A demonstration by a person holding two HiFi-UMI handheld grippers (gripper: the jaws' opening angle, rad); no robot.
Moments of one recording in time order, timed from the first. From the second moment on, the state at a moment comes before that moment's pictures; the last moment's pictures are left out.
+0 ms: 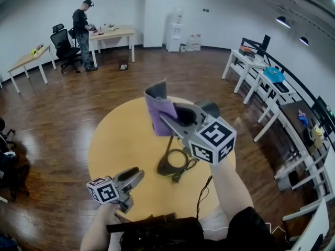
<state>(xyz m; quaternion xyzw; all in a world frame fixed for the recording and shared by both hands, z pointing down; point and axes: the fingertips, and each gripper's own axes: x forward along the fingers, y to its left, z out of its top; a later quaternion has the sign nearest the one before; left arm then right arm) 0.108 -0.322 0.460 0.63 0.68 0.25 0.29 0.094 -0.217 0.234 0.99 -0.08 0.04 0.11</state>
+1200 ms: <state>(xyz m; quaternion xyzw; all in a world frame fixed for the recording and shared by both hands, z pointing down) 0.103 -0.310 0.476 0.63 0.67 0.27 0.29 0.023 0.036 0.324 0.98 0.12 0.13 -0.06</state>
